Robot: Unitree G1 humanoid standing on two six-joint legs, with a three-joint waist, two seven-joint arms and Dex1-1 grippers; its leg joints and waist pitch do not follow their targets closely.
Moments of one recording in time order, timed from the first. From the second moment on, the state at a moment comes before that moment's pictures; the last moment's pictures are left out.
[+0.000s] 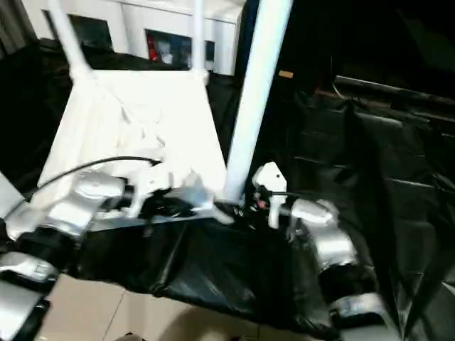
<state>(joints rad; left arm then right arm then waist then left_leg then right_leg) -0.66 0.40 -0.27 0.69 0.03 -0.01 -1.33 -0.47 -0.32 0.13 0.56 0.20 0.02 1.16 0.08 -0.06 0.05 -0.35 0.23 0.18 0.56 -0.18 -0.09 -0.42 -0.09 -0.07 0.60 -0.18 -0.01</state>
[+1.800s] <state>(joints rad) -0.66 0.35 -0.26 0.69 0.04 0.13 -1.23 -0.49 -0.24 0.09 0.64 0.16 0.00 0.98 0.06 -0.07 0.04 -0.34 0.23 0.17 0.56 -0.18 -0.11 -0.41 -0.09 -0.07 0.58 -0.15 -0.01</state>
